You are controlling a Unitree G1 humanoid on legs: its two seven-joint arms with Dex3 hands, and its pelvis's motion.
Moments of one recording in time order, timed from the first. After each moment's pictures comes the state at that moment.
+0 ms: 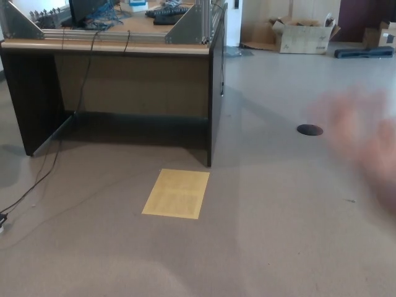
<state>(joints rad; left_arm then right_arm) 0.01 0.34 0.46 0.61 -0.14 -0.33 -0.37 -0.23 -0.32 0.10 1.01 -0.31 -0.53 -0.20</state>
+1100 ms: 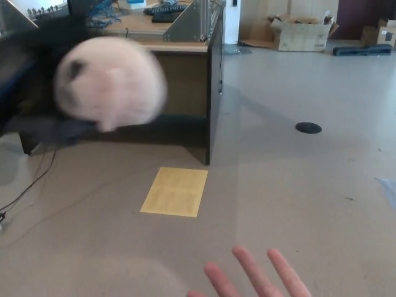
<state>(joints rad) -0.82 0.70 0.07 -0.20 -0.24 0.01 -0.47 -0.26 -0.33 0.09 1.00 -0.31 -0.51 -0.19</state>
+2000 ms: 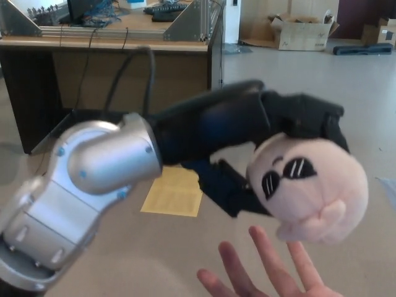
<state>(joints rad) -1.00 0.58 -0.38 -0.42 -0.06 0.24 -0.57 -0.29 -0.34 0.11 0.99 -0.31 -0.50 -0.19</state>
